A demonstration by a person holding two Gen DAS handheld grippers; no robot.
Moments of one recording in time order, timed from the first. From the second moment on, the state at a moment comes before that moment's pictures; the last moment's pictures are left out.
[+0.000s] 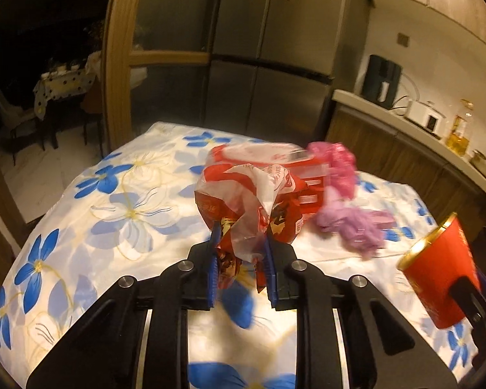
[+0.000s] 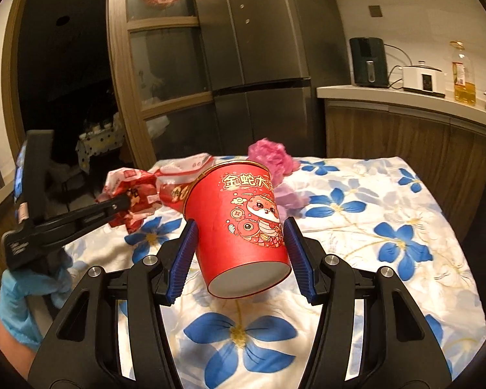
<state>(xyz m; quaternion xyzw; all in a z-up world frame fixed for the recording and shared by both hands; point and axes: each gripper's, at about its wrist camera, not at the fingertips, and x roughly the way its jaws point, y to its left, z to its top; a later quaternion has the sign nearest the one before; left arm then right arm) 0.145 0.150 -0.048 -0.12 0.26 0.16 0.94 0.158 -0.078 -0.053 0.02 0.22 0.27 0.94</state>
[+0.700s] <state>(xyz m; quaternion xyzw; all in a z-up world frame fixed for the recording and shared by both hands) 0.170 -0.013 -0.006 -0.06 0.23 -0.01 0.97 0.141 -0.222 -0.027 0.09 0.17 0.14 0.97</state>
